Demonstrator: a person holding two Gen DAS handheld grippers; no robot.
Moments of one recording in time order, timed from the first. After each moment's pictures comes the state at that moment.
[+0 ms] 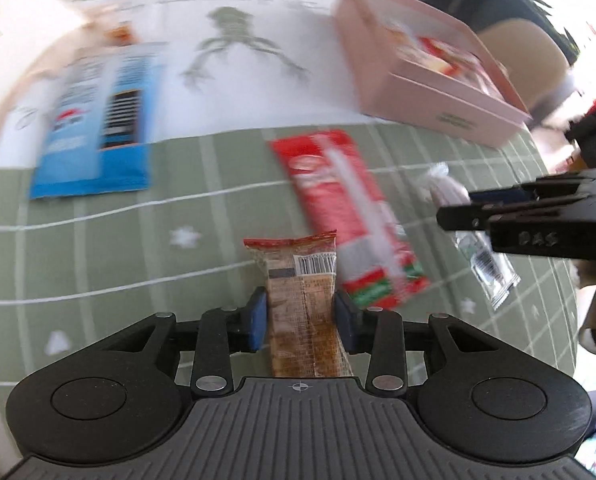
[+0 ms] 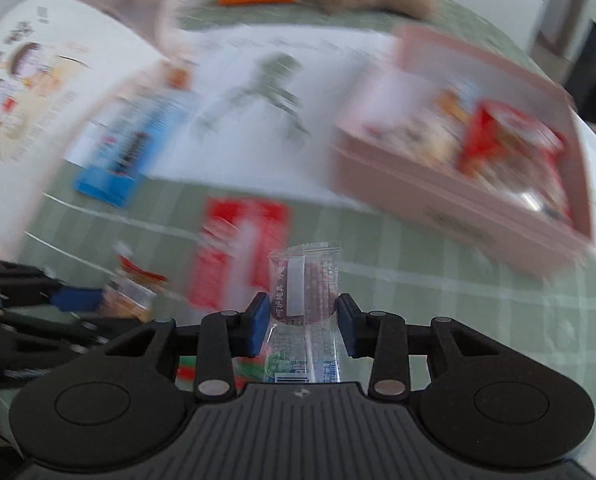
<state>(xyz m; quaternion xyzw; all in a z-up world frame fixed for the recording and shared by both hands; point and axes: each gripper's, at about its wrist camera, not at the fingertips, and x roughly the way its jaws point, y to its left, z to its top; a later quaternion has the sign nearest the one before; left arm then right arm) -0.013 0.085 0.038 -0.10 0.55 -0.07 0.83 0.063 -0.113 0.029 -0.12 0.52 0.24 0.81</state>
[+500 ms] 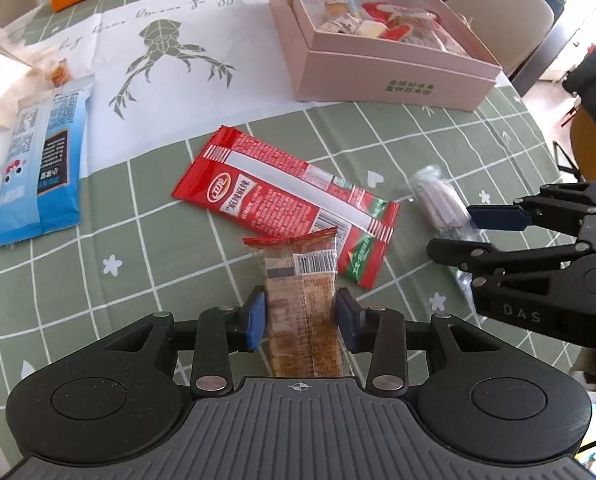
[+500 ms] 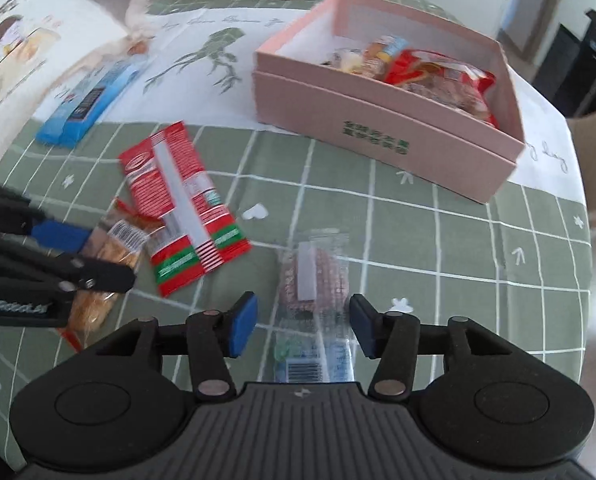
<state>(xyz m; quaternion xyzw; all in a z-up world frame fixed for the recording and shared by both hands) -0.002 0.027 0.036 -0.02 0.56 -0.07 0.82 0.028 -0.154 0.009 -0.14 0.48 0.24 0.83</state>
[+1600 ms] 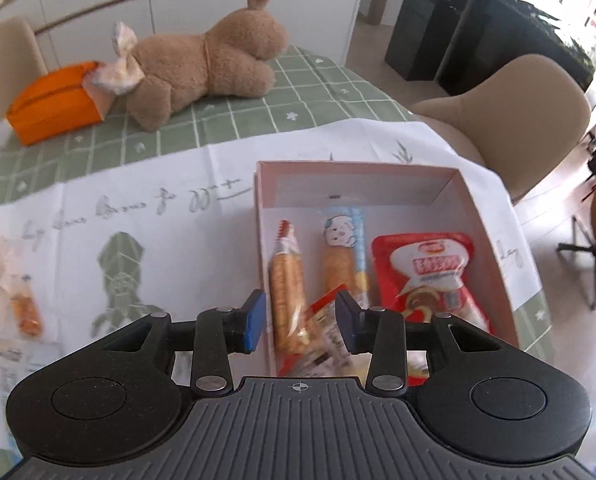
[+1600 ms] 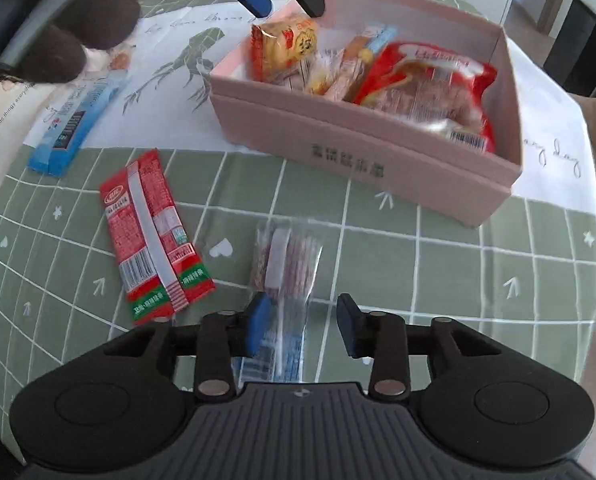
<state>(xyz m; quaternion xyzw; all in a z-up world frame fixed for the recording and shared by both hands) 0.205 -0.011 0.106 -0.03 0.49 -0.03 0.87 0.084 -0.167 0.012 -0.11 0.52 0.25 0.81</state>
